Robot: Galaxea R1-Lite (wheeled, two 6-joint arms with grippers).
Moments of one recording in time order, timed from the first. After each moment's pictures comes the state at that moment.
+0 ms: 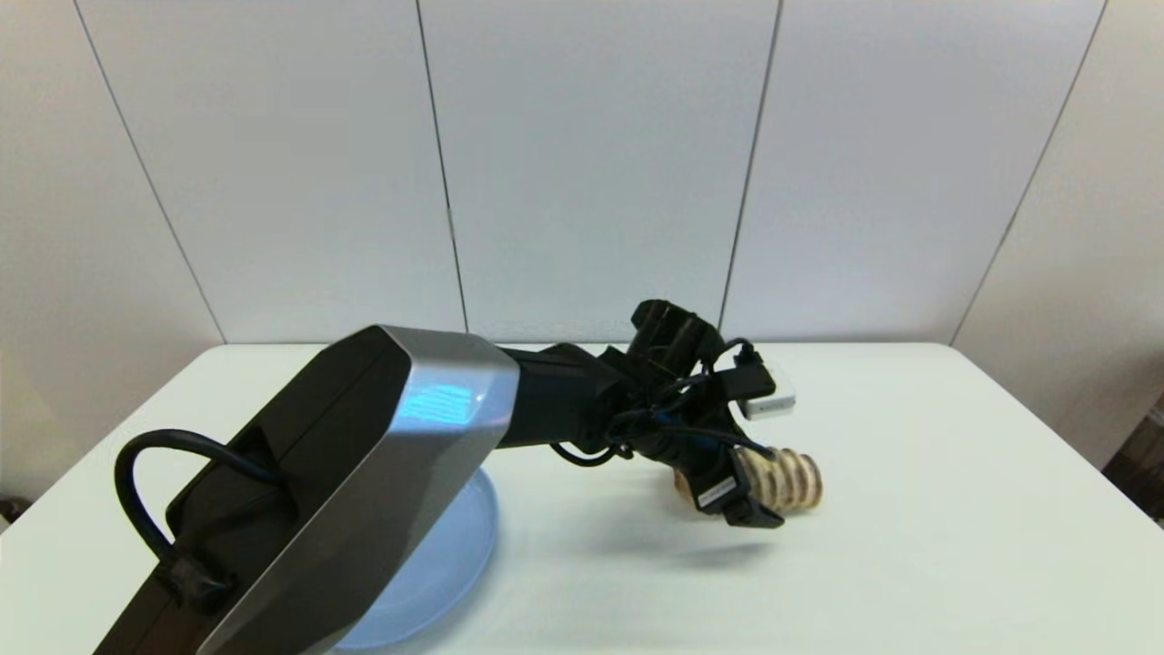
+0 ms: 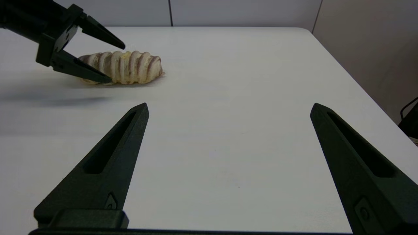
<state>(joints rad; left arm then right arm) -0.83 2.45 -1.92 0.16 -0.48 0.55 0.00 0.00 0.00 0.01 0.00 -0.01</state>
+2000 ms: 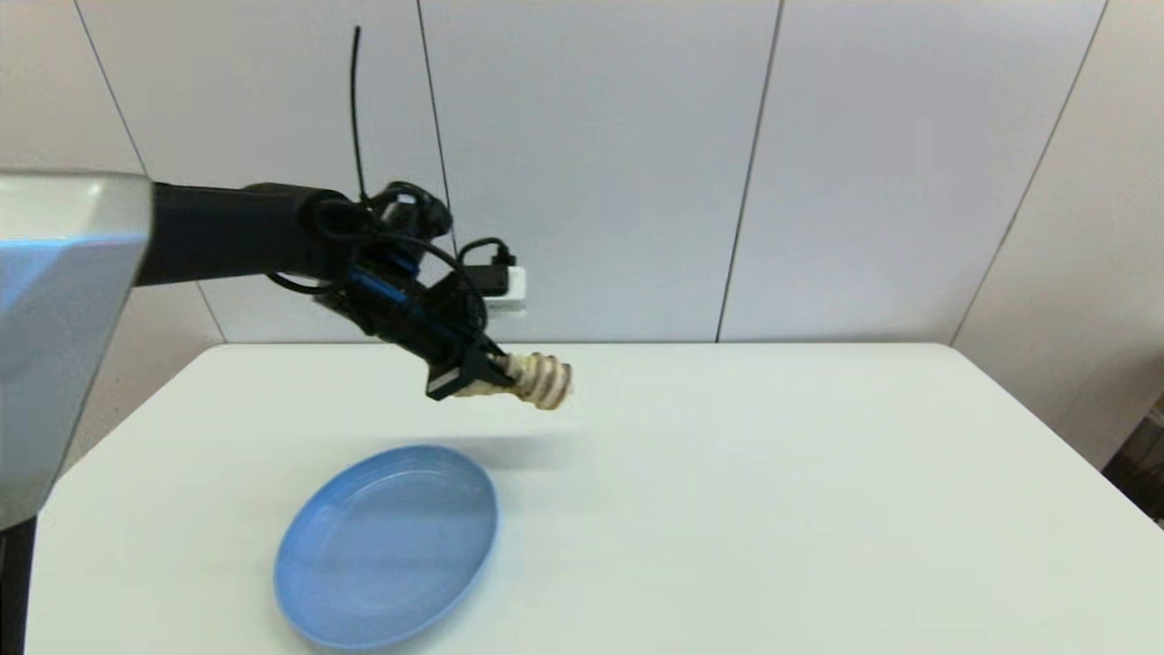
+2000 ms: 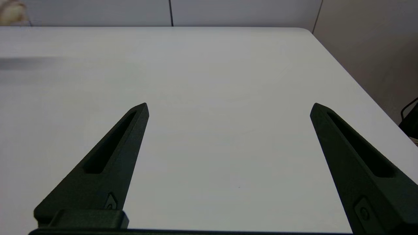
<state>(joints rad) -0.34 2.12 -1.82 0.67 -0.51 1.15 0.00 0.00 0.00 0.01 0.00 -0.01</state>
